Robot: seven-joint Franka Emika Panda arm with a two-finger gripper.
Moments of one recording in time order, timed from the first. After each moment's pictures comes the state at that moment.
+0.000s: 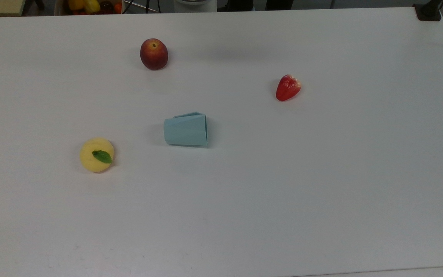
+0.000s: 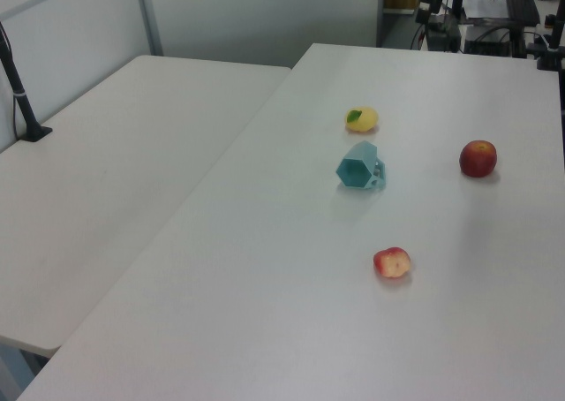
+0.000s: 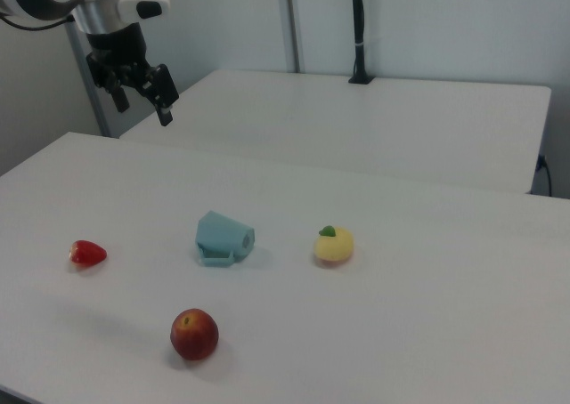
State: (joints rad) arm 0.01 -0.08 0.02 -1.61 0.10 1.71 0.02
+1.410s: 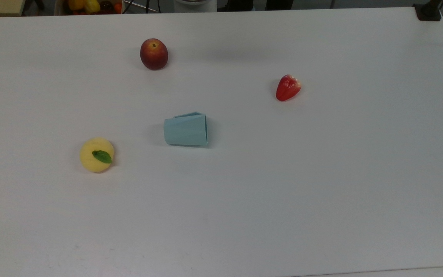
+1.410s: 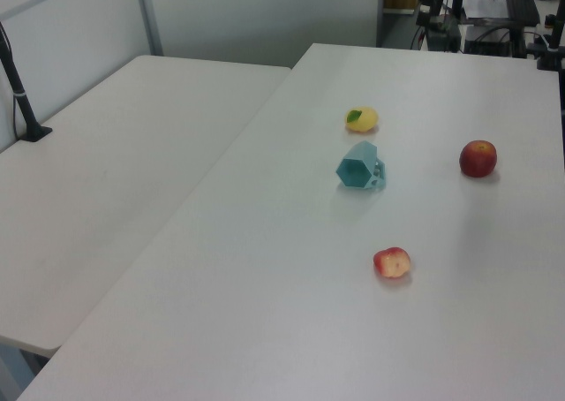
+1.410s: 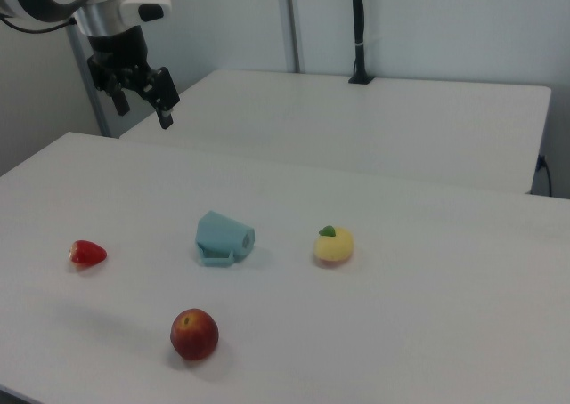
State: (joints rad) arm 0.02 -0.07 0.02 -1.61 0.10 1.70 0.01
